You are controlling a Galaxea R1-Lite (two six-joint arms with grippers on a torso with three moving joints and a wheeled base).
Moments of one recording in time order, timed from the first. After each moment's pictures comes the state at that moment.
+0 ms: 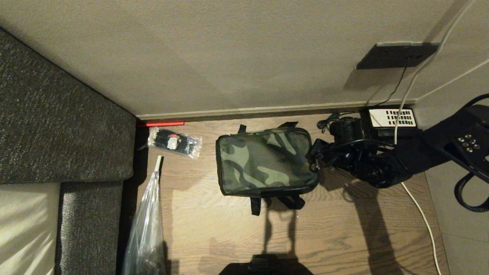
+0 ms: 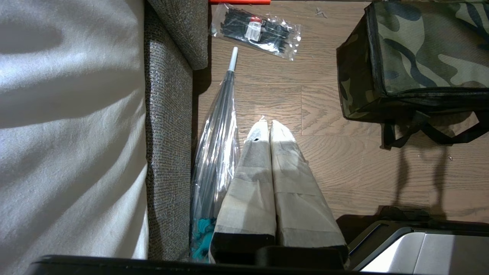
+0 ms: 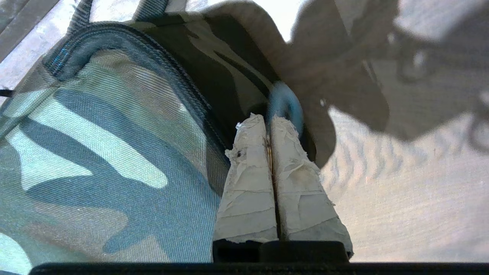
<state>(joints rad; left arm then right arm) 0.01 0.00 0.00 -0.01 0.00 -0.01 0.34 2.15 -1.18 -0.58 -0.24 0.62</state>
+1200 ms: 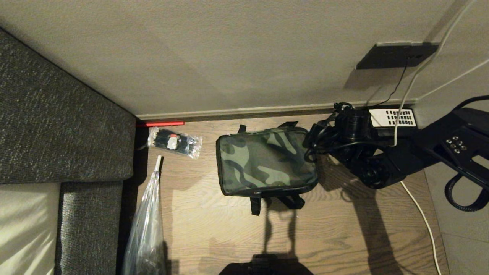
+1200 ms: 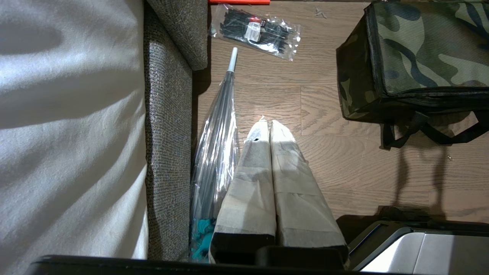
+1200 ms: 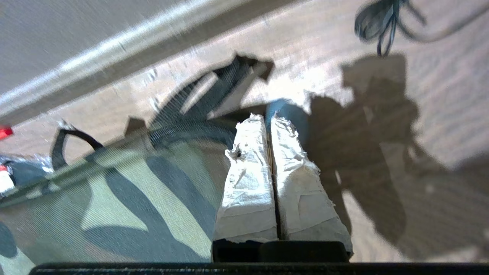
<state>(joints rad) 0.01 0.00 0.00 -0.01 0.00 -0.01 0.34 2.19 -1.21 -0.90 -0.25 0.38</state>
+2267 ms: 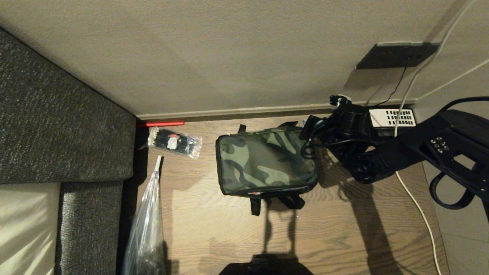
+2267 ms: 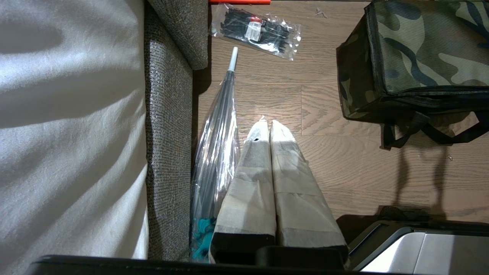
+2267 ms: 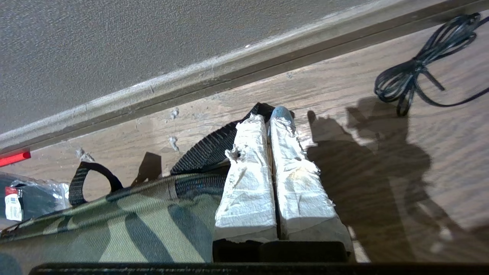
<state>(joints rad) 0.01 0.00 0.00 -0.01 0.00 -0.01 0.34 2.26 -1.32 -1.00 -0.23 0.31</state>
